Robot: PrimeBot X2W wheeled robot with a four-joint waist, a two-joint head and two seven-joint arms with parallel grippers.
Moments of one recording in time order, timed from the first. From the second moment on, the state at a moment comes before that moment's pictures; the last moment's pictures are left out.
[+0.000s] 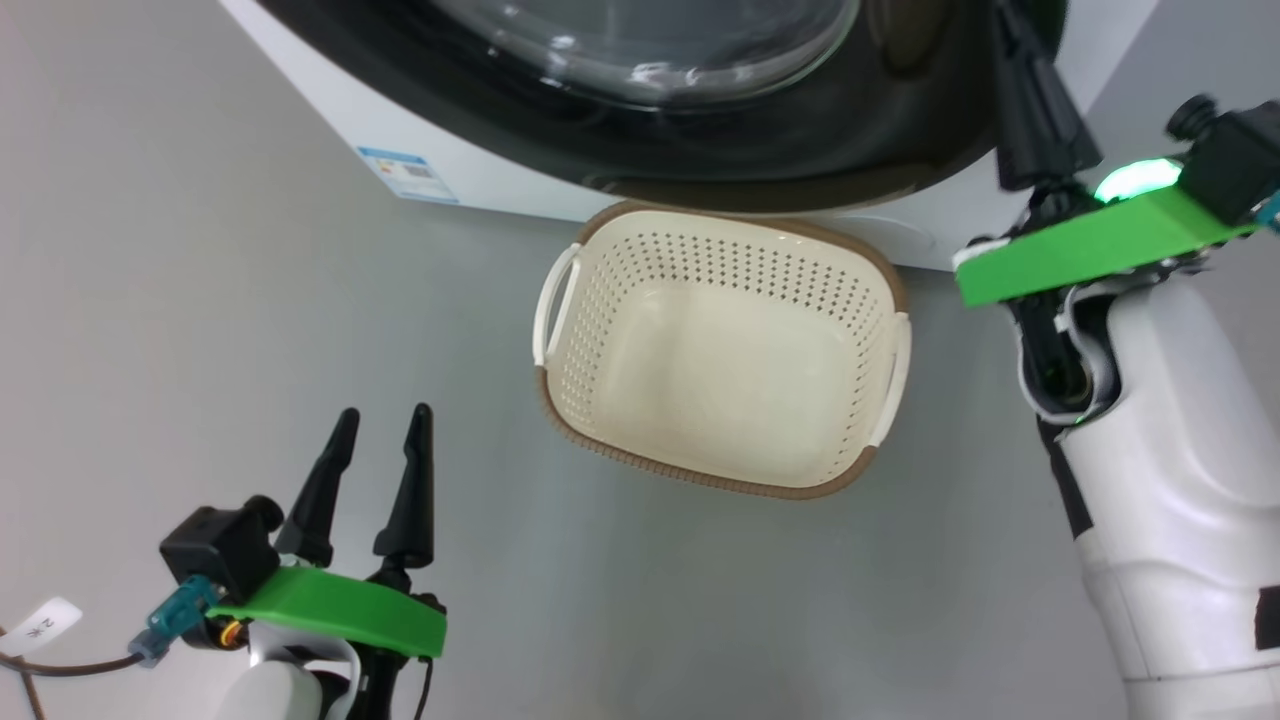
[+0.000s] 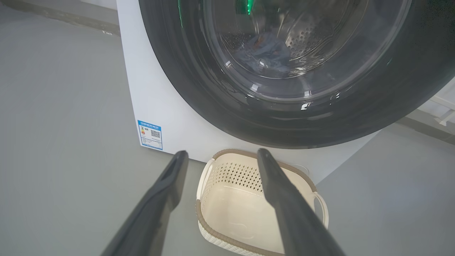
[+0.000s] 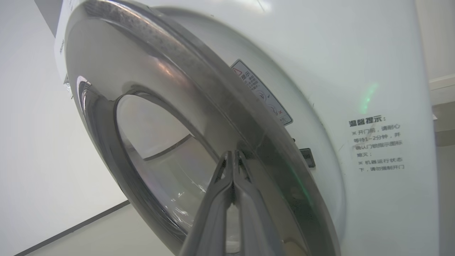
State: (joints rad) left arm -0.23 0.12 -0.26 0.15 -0.56 -0.13 -0.26; right arm -0.77 -0.13 0.11 0.36 0.48 0.13 -0.26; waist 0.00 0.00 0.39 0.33
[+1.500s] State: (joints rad) left arm -0.18 0.19 -0.23 0.21 -0.54 -0.13 -0.26; right arm -0.33 -0.16 0.11 0.30 0.44 0.13 -0.26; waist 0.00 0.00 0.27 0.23
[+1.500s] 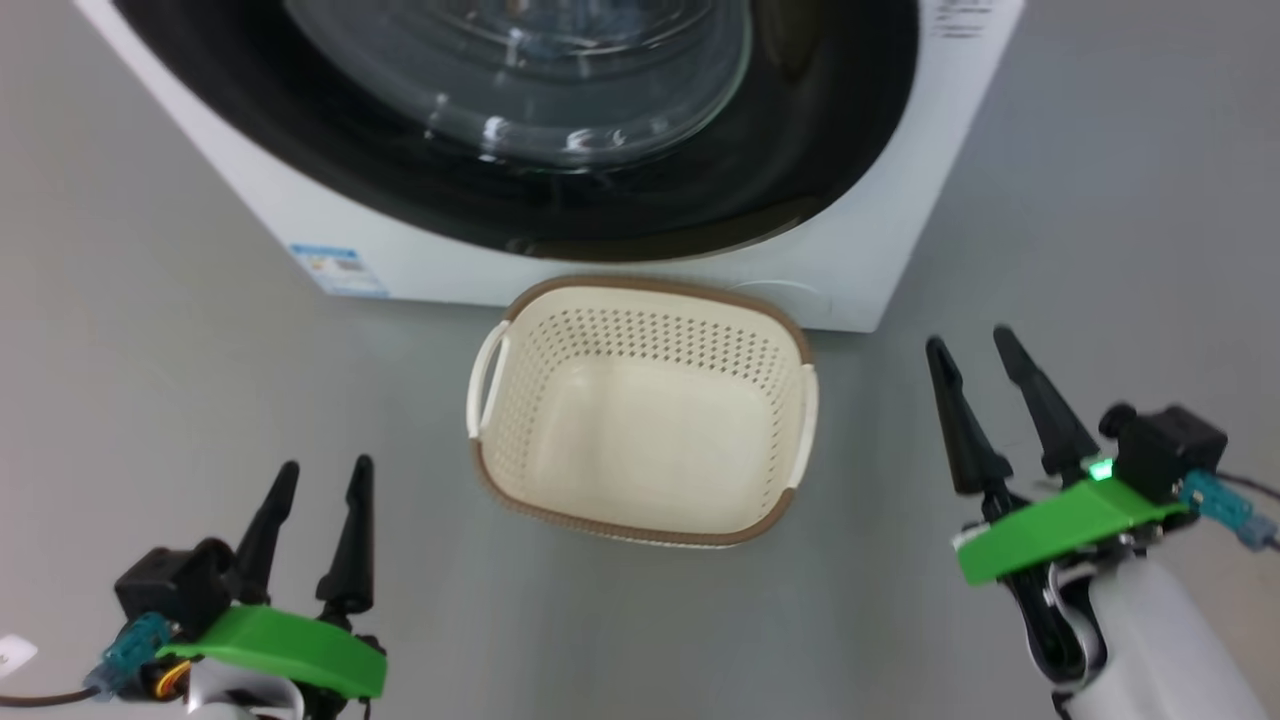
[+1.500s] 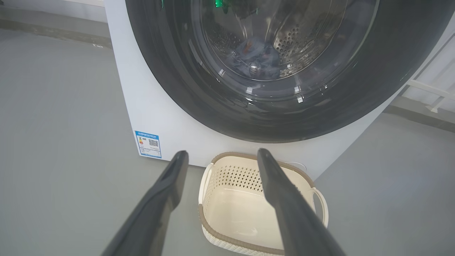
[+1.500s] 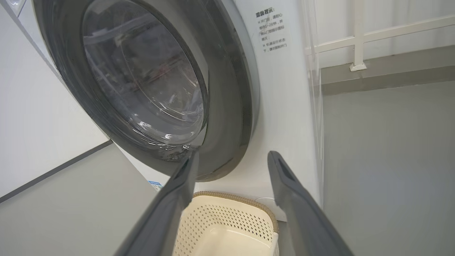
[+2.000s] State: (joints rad) left arm -0.11 0.22 -0.21 0.23 -0.52 -0.13 -0.26; right arm -0.15 -0.15 0.02 0.27 0.44 0.13 -0.26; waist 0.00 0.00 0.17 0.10
